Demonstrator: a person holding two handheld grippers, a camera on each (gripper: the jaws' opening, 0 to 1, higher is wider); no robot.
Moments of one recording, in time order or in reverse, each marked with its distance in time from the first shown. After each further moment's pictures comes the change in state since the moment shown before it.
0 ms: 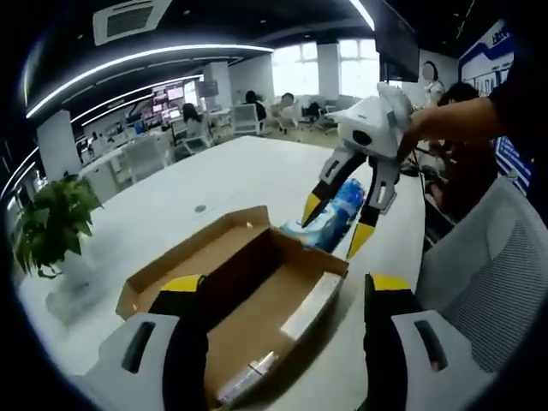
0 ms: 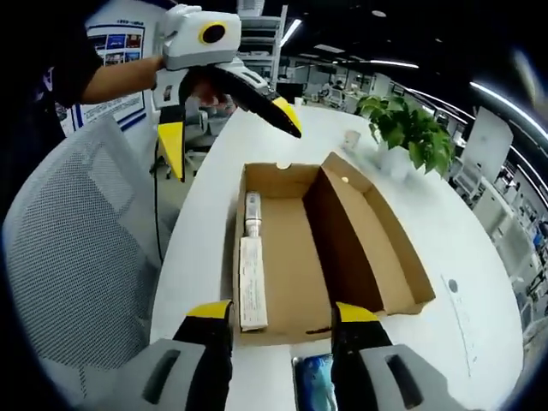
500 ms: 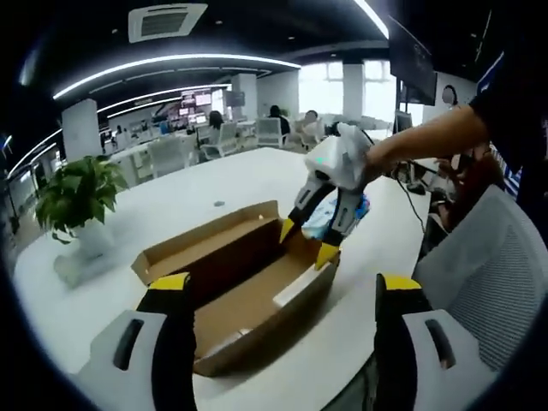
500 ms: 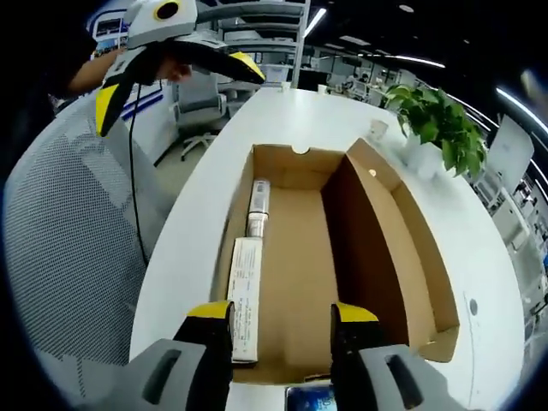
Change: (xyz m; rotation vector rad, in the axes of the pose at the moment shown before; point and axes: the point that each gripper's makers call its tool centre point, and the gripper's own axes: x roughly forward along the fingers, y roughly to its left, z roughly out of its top) left arm -0.053 -0.013 -0.026 -0.076 -0.064 0.097; right arm 0.054 -0.001 0.003 -0.044 0.056 0.063
